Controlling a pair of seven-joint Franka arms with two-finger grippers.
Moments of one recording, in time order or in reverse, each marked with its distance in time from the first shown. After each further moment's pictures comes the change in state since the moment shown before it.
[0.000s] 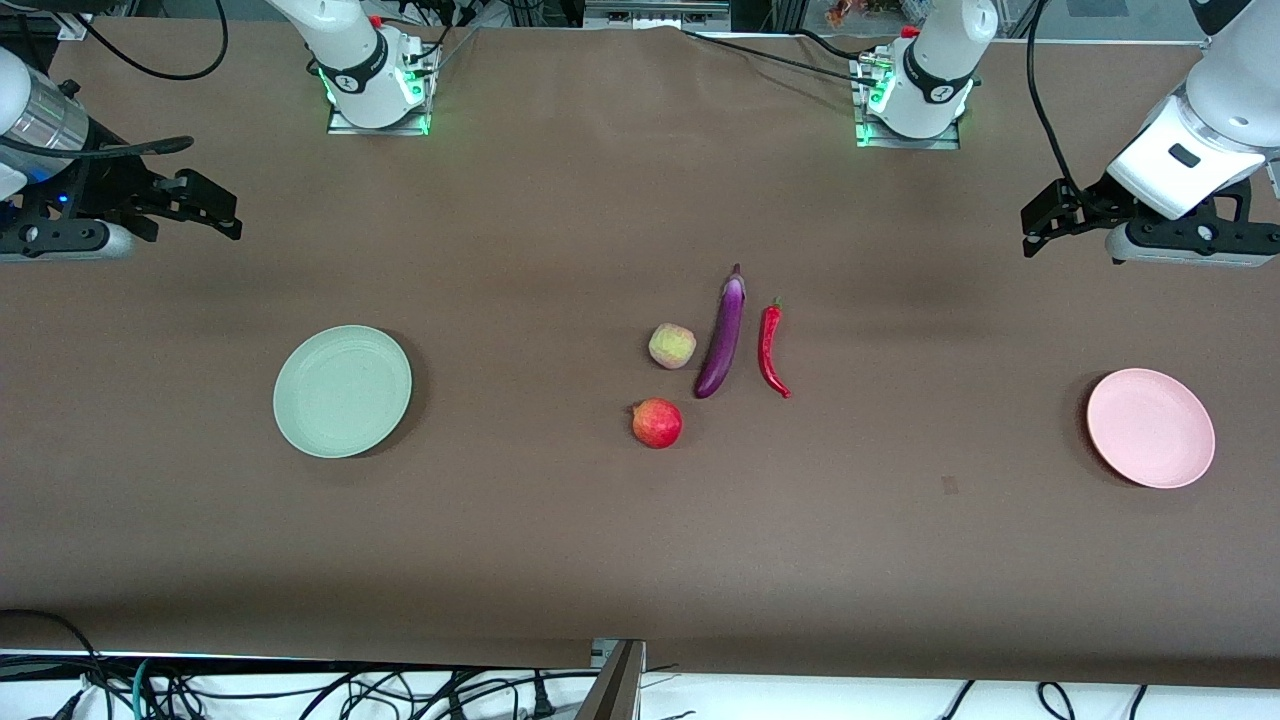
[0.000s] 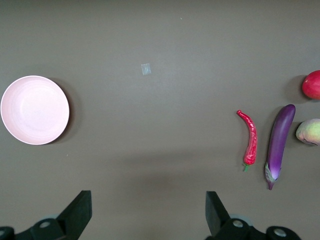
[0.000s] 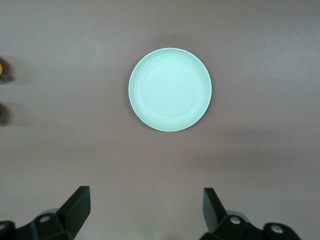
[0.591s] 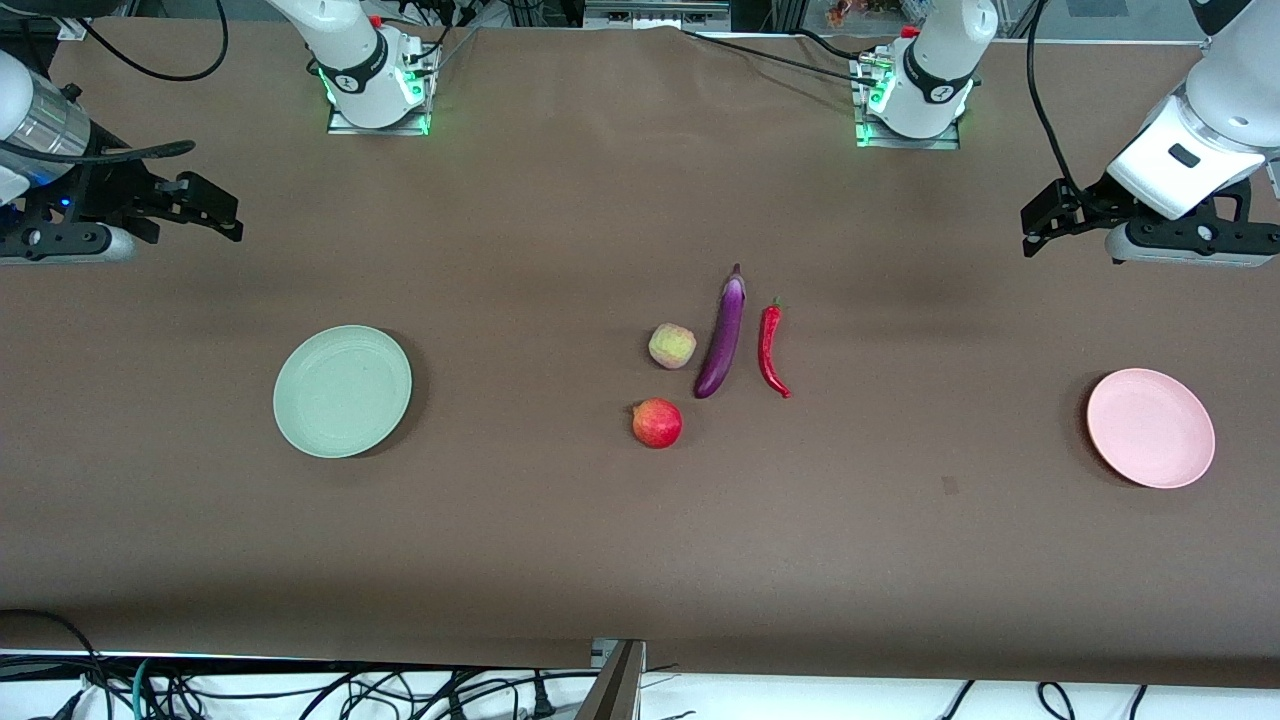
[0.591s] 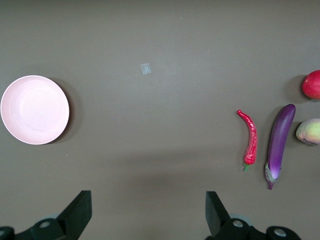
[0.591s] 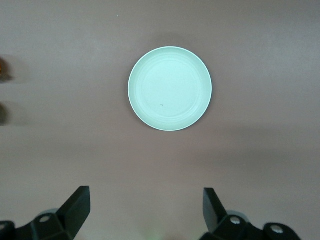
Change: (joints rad) left arm 0.000 0.000 0.000 0.000 0.000 -0.001 0.000; right arm 0.000 0.013 0.000 0.000 0.000 0.000 0.000
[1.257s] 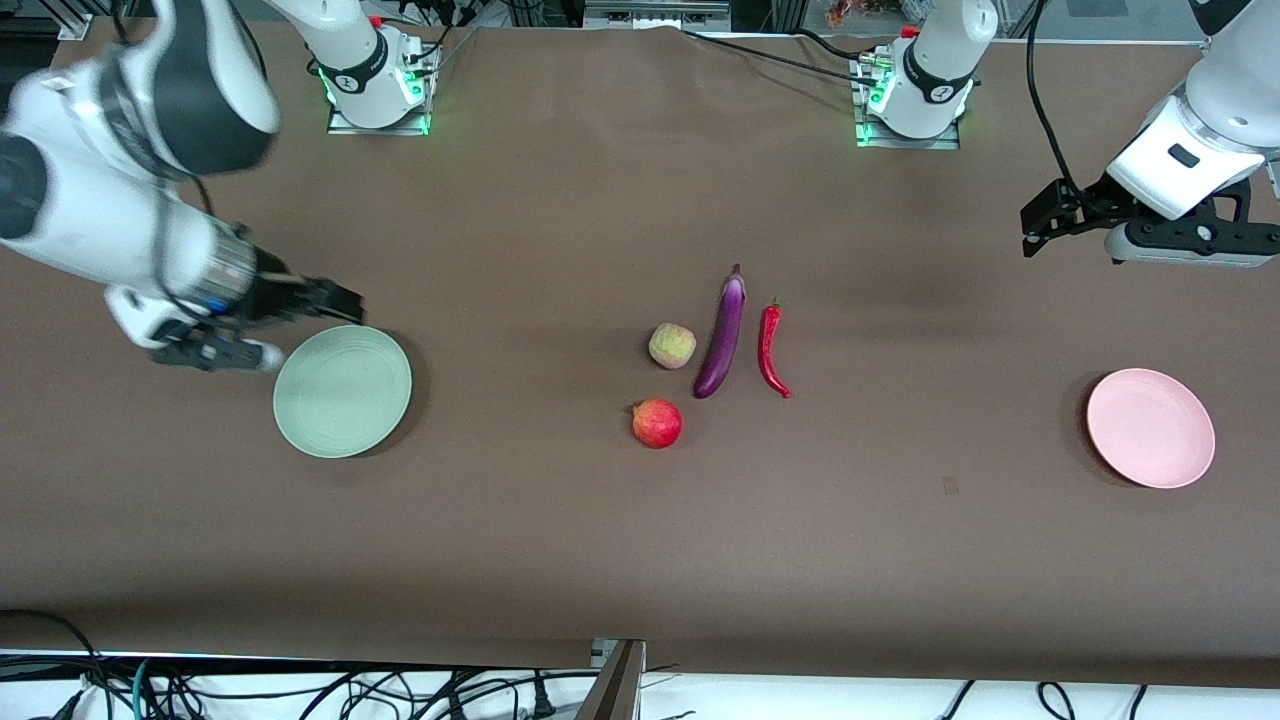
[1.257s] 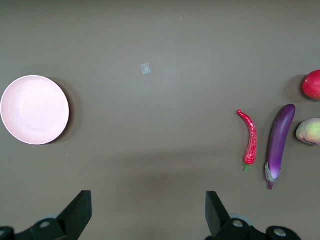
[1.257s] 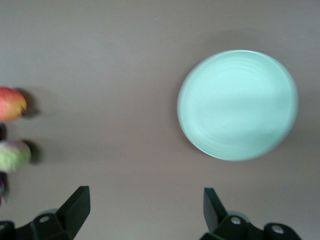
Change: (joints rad) left arm 0.000 0.001 -0.001 0.001 0.000 -0.001 0.000; right arm 0.162 0.274 0.011 0.000 0.101 0.290 0.275
